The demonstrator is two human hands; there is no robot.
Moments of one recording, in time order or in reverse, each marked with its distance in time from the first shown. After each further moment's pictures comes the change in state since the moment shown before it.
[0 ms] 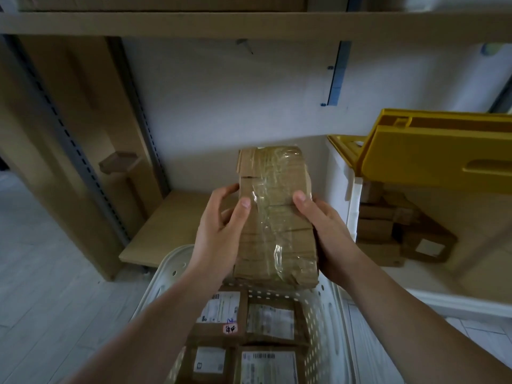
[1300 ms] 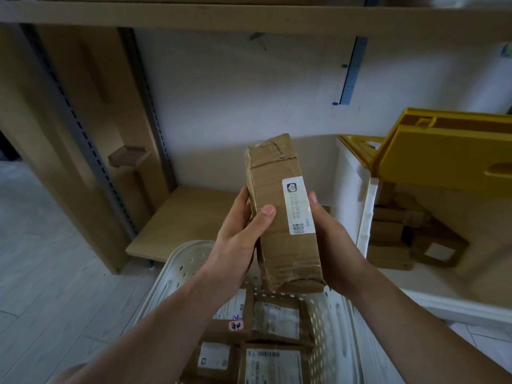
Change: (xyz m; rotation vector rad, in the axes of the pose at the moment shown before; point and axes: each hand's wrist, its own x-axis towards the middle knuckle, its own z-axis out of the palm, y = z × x) left_hand -0.006 -0.010 -0.002 -0.313 -0.259 -0.011; right_hand 0.000 0.013 0.011 -0.086 -0.204 0.024
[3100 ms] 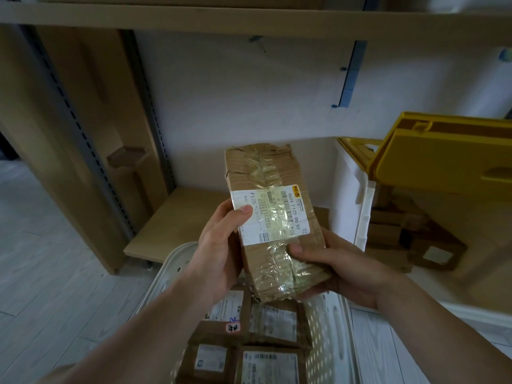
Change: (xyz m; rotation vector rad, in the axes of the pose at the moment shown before) left_hand -0.002 0.004 -0.014 -0.251 0.103 -0.226; right_hand -0.028 -0.013 -0.020 -0.091 -0.115 0.281
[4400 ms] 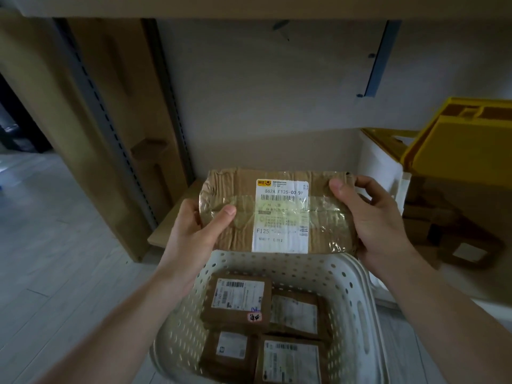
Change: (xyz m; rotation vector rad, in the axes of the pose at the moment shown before) left_hand -0.026 0.027 -0.056 0.432 0.287 0.233; right_hand 0.026 -0.022 0.021 0.218 0.574 -0.378
